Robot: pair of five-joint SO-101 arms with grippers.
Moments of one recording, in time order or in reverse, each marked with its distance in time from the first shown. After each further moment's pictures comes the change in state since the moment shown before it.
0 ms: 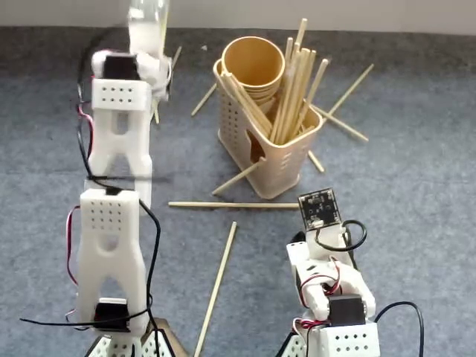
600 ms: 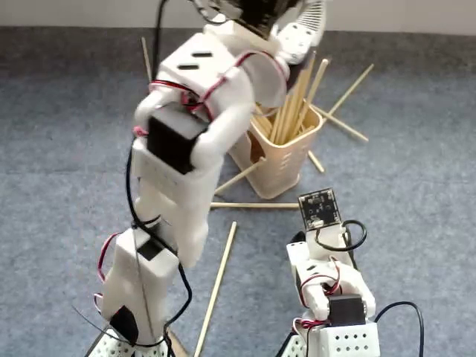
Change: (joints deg) left arm 34.3 -20.3 -12.4 -13.6 -0.1; right arm 0.0 0.0 0.0 0.0 0.0
